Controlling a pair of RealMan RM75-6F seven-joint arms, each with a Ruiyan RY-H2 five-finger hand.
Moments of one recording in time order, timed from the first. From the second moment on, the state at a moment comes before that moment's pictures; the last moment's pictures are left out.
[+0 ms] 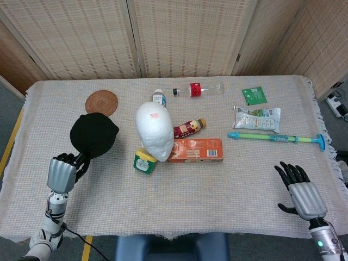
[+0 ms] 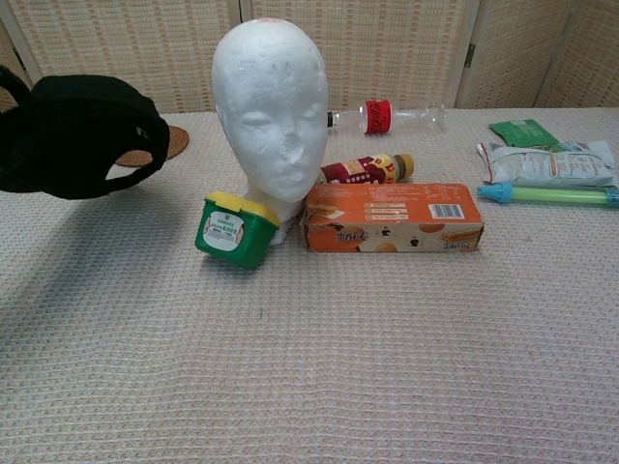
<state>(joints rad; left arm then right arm) -0.51 -2.01 -0.15 -0.23 1.54 1.91 -0.33 0.13 -1.09 -0.03 -1.68 -1.50 1.31 -0.17</state>
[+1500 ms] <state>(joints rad) -0.77 -1.97 -0.01 -0.67 1.77 1.86 0.20 0.12 -1.04 -0.03 -1.71 -1.53 1.34 -0.08</state>
